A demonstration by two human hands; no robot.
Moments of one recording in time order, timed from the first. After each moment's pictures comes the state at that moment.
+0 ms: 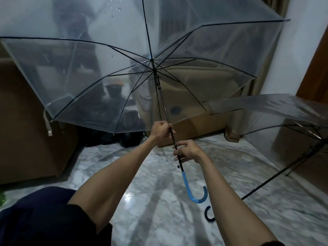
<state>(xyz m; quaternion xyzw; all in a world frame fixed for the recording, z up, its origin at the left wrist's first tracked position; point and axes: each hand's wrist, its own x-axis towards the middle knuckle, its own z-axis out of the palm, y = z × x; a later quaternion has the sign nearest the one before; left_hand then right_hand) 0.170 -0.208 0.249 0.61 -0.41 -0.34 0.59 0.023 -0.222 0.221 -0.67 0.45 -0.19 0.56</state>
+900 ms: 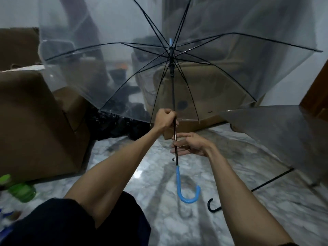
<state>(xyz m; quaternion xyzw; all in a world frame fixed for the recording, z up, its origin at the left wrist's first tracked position) 0.188 -0.218 0.341 0.64 -0.45 -0.29 0.55 0.036 -0.223 0.319 -0.56 0.37 -0.13 0.73</state>
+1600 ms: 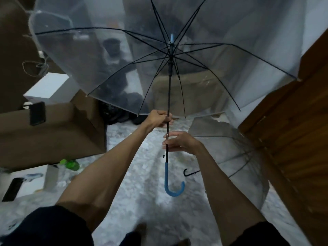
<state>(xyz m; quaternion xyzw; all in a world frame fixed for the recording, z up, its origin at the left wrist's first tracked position) 0.148 -0.126 0.778 0.69 -0.34 -0.51 0.38 -0.012 -0.130 0.754 -0.48 0.44 -0.06 0.76</state>
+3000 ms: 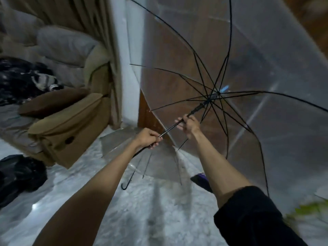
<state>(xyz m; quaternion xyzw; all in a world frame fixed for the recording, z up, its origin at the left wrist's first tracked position) -0.073 -0.039 0.883 0.45 -0.66 -0.59 0.14 -0.260 -0.007 0.921 -0.14 0.61 -0.64 0.44</state>
